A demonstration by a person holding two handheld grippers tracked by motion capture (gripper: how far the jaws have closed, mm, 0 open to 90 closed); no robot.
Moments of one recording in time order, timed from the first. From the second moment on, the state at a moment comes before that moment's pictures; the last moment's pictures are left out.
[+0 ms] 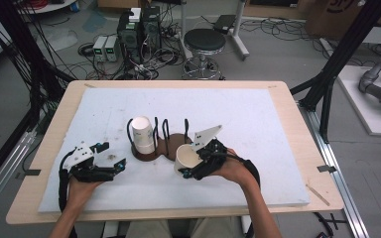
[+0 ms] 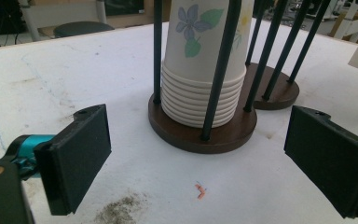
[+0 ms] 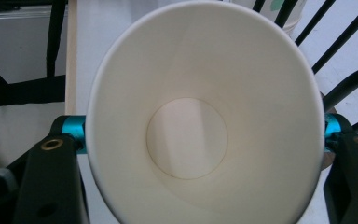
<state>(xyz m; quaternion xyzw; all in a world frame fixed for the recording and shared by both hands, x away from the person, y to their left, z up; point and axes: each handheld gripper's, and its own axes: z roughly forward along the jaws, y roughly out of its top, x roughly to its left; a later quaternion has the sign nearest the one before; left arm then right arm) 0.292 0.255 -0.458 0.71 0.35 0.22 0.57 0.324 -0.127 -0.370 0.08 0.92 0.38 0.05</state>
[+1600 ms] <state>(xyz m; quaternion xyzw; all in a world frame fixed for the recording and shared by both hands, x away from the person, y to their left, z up) 0.292 0.253 -0.457 0.72 0.34 0.22 0.56 0.323 -0.083 -0.398 0.05 0.95 0.29 0.07</state>
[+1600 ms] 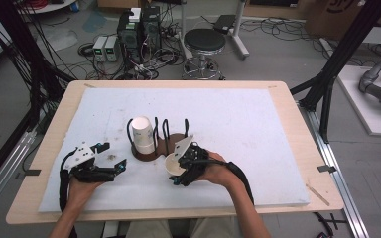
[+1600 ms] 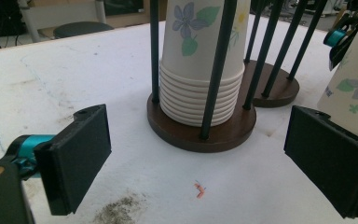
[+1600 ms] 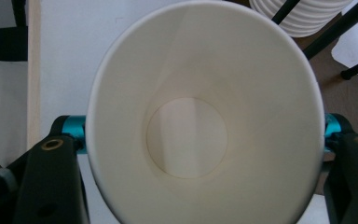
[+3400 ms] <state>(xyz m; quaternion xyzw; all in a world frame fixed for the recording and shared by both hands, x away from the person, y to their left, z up) 0.291 0.252 -0.458 0.72 0.34 0.23 0.56 0.323 -0.097 -0.419 0.09 0.95 0.30 0.07</state>
